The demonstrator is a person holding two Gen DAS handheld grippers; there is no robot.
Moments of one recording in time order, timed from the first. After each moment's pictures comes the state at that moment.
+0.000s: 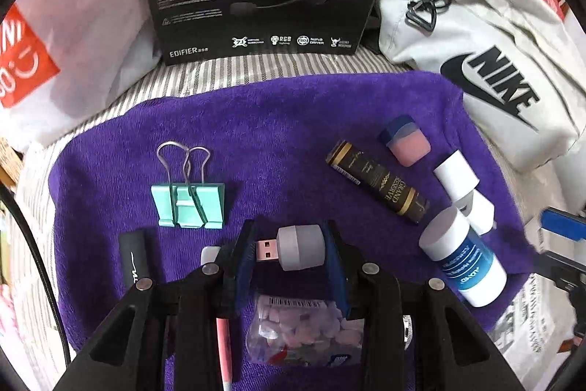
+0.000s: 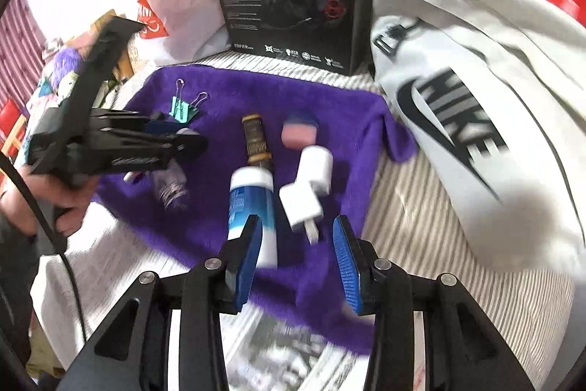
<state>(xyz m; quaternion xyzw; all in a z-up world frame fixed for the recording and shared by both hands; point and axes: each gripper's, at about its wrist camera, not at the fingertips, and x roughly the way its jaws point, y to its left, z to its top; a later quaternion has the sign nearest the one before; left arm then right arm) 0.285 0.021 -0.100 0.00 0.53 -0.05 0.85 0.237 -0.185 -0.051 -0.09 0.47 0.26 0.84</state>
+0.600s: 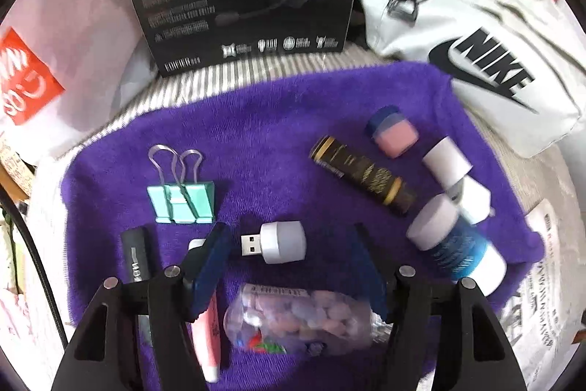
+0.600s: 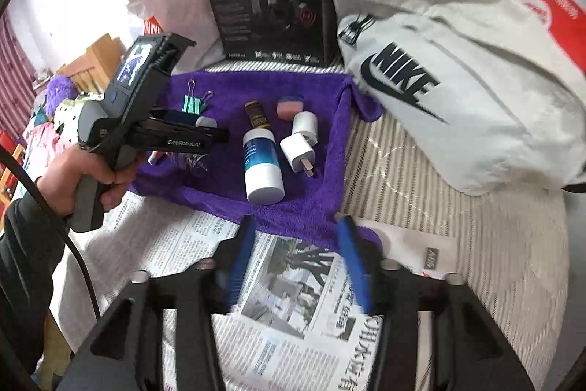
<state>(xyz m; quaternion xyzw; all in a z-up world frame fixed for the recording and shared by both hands) 0.269 0.004 -0.086 0.04 0.51 -0.04 0.86 0.165 -0.220 -0.029 -0.05 0.45 0.22 0.86</state>
